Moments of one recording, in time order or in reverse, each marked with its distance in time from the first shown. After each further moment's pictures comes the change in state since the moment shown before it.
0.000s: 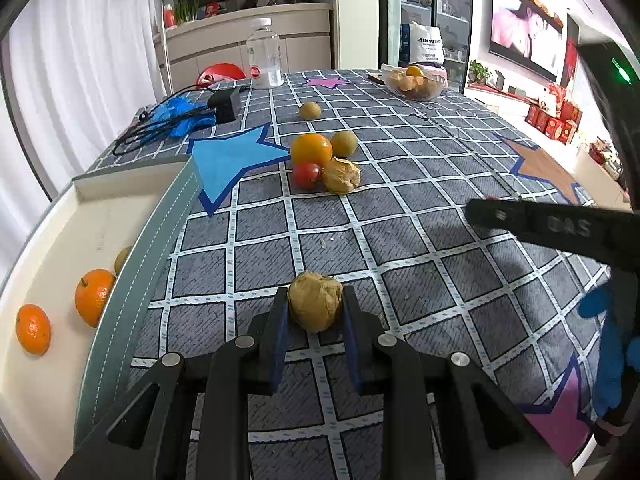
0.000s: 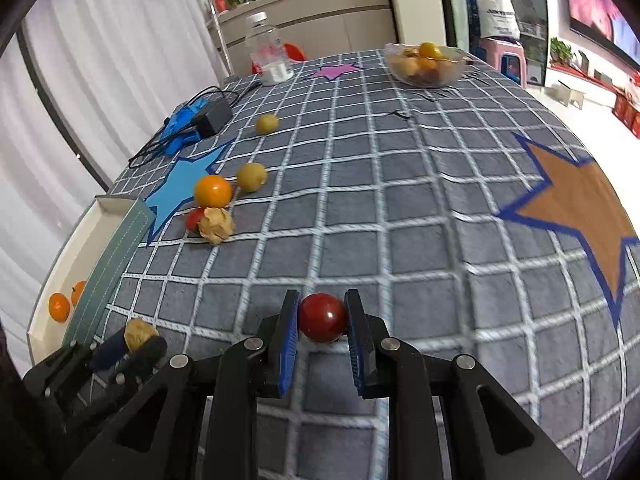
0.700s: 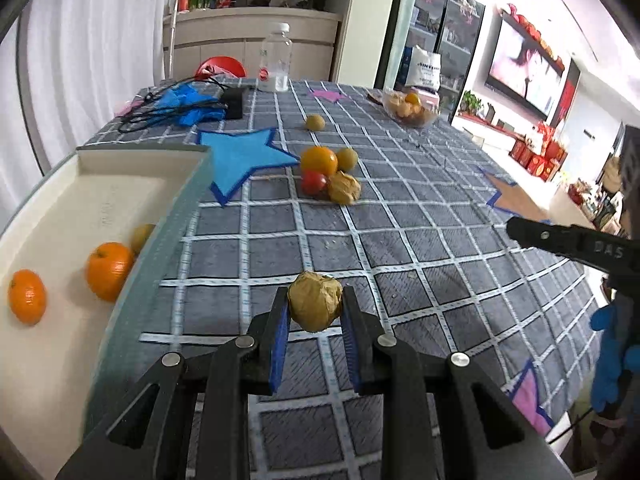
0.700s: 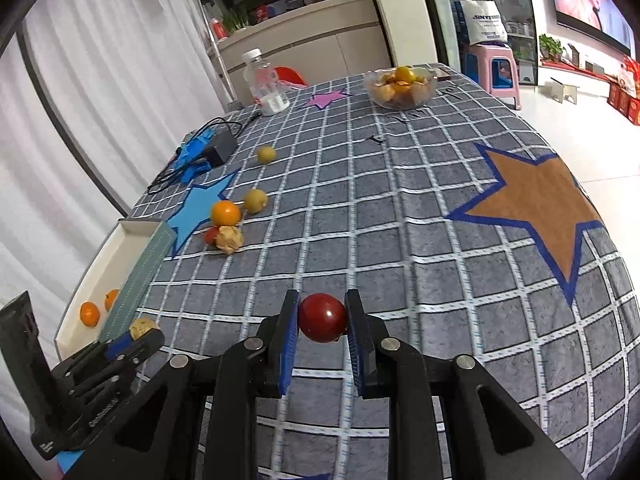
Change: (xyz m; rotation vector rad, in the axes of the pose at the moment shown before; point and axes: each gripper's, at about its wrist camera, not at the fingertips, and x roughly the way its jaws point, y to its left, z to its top) left arm -0.031 0.030 -0.004 -0.126 -0.038 -0.120; right arm -0.051 -0.015 -0.005 0.040 -0.064 0.056
